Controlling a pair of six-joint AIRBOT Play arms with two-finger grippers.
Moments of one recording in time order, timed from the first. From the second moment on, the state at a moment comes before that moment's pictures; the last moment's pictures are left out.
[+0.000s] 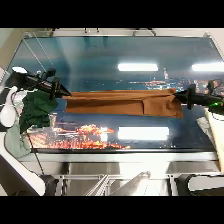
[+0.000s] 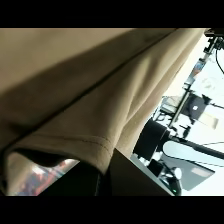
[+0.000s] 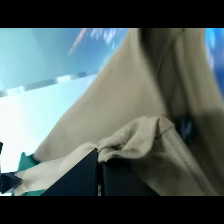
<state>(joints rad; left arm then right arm) 0.24 -2.12 1.81 0.63 -1.78 -1.37 -0.48 -1.66 1.01 -0.30 1.07 1.07</state>
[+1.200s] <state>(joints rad) 0.21 -2.17 1.96 0.50 -1.75 -1.47 -0.44 -1.82 1.25 -0.65 1.17 1.06</state>
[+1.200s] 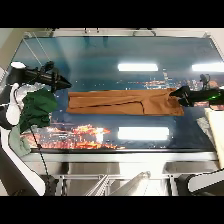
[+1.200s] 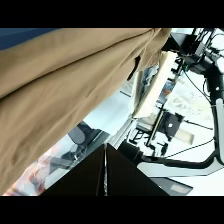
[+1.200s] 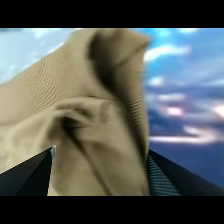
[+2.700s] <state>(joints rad) -0.33 -2.02 2.00 0.52 -1.38 -1.36 -0.36 -1.60 1.47 -0.54 1.60 1.13</state>
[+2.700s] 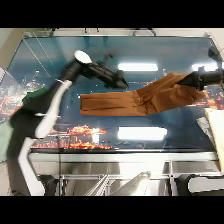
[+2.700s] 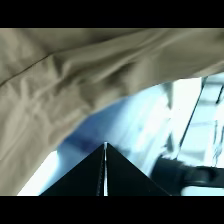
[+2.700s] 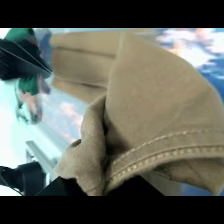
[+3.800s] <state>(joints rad) 0.16 -1.38 1.40 0.47 -1.53 -1.09 0.44 -1.98 1.87 -0.36 1.10 1.21</state>
